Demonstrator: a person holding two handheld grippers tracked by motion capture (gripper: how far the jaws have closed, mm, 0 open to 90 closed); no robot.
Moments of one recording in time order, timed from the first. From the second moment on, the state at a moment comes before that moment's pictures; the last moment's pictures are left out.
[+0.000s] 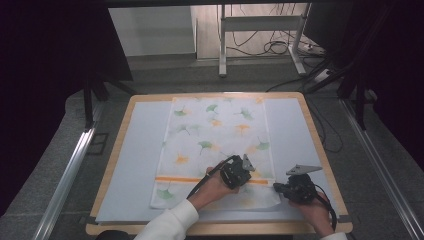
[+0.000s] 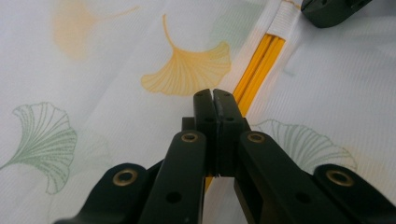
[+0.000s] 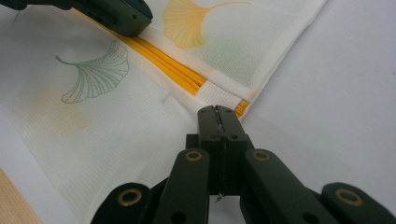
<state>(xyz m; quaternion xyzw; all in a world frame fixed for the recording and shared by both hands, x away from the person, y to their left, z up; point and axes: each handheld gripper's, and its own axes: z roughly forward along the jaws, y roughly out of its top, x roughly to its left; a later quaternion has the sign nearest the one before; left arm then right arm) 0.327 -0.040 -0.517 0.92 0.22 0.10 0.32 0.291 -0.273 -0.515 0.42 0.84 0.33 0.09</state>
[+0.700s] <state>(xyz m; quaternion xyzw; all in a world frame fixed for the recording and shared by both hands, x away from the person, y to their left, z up) 0.325 -0.009 -0.518 0.91 0.24 0.10 0.32 0.290 -0.273 -0.515 0.42 0.84 0.33 0.10</state>
